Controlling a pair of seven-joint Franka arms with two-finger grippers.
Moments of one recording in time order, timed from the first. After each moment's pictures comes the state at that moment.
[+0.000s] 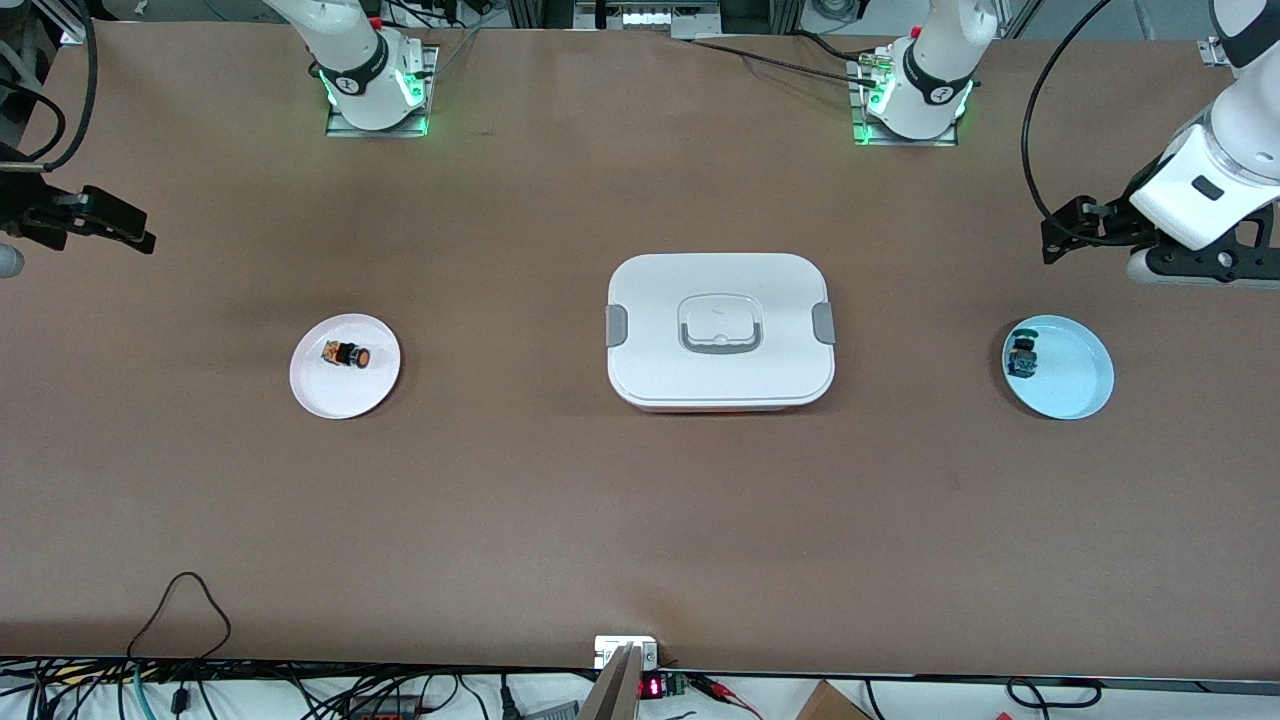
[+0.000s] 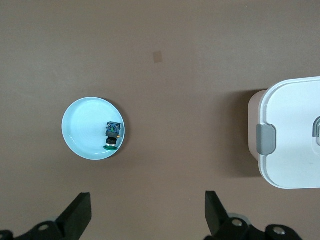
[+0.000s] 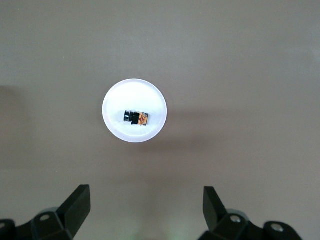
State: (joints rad) left arm -0.06 -0.02 -0.01 -1.70 0.04 1.63 -0.03; right arm 0.03 0.04 -0.07 -1.56 -0.02 1.53 -0.02
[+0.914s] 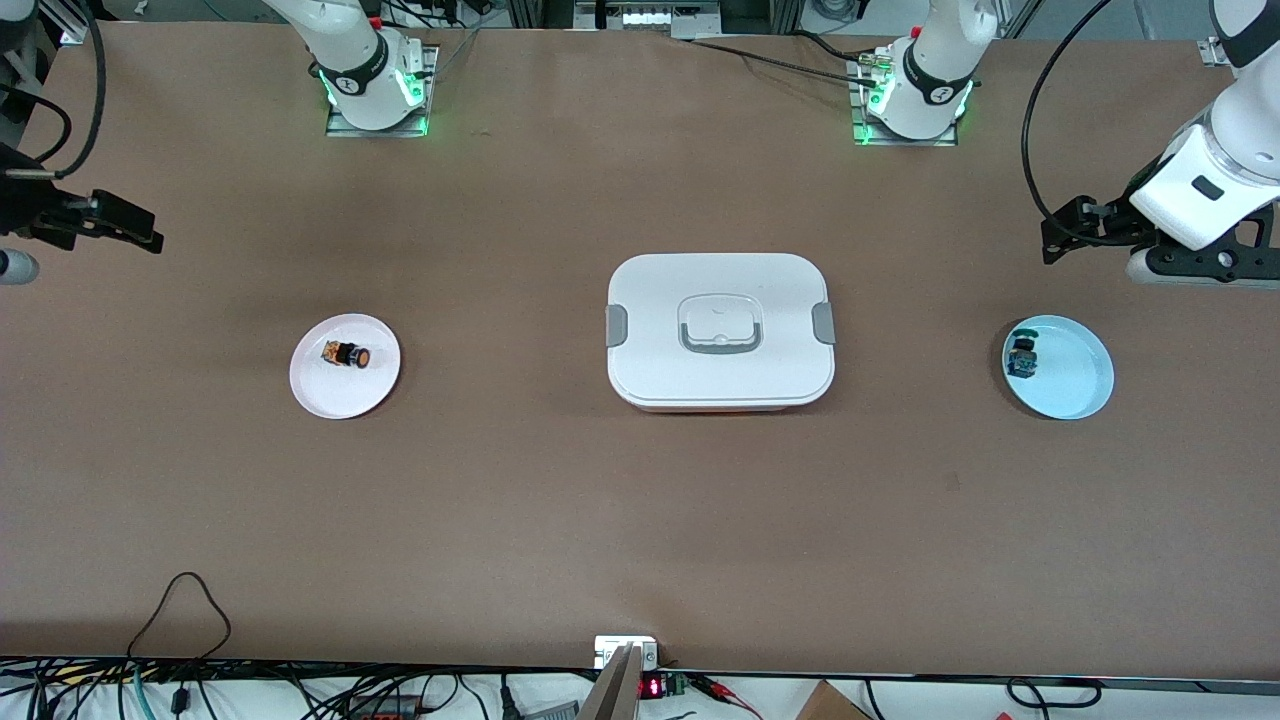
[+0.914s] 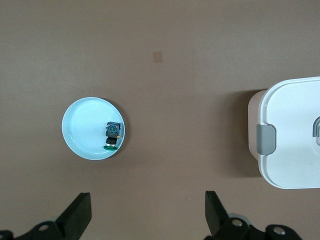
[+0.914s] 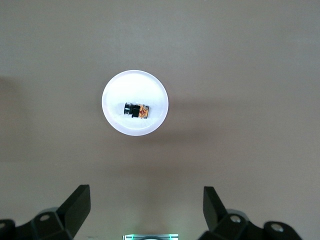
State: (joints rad) left arm -0.06 -0.02 -0.01 -1.70 0.04 1.63 -0.03; right arm 0.03 0.08 -0.07 -1.54 -0.02 1.50 -0.02
